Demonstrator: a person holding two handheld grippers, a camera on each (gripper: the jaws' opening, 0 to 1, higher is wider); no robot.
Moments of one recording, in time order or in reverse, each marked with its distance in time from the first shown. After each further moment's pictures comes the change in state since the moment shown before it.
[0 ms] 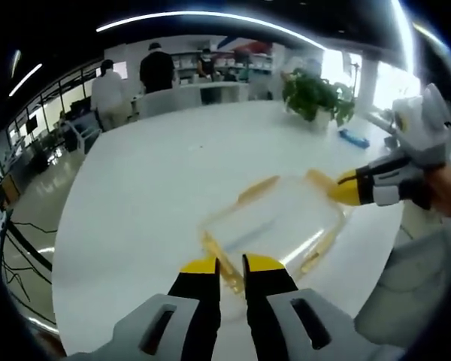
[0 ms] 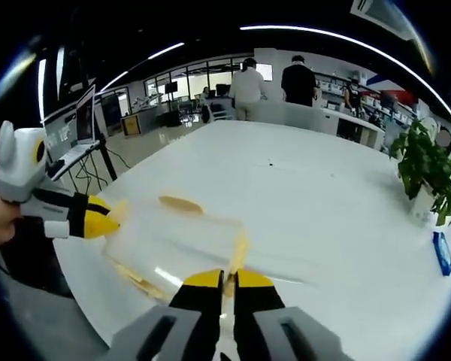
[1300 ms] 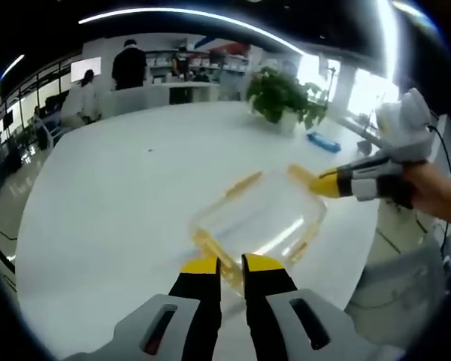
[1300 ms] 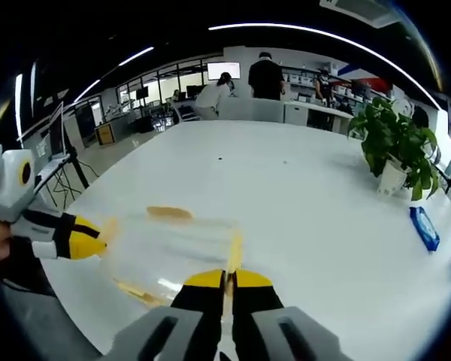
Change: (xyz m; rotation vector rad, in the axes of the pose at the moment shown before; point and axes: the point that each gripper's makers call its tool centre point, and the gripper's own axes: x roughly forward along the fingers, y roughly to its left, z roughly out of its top) left arm 0.040 -0.084 0.013 -0.006 0.002 -0.177; right arm -0.030 -0.088 -0.024 0.113 -0.006 -0.116
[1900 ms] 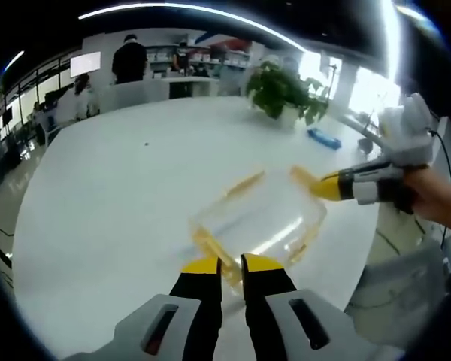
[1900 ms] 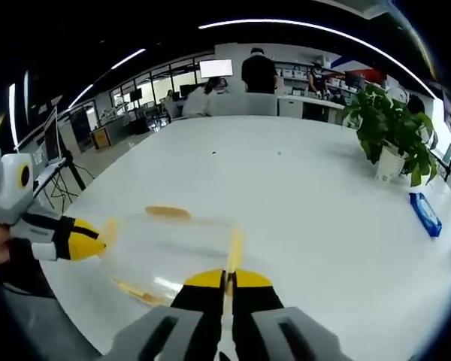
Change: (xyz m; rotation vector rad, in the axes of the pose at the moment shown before) left arm 0.008 -0.003 -0.008 -0.010 0.029 -0.001; right arm 0.005 -0.005 -0.018 0.043 0.024 -0.007
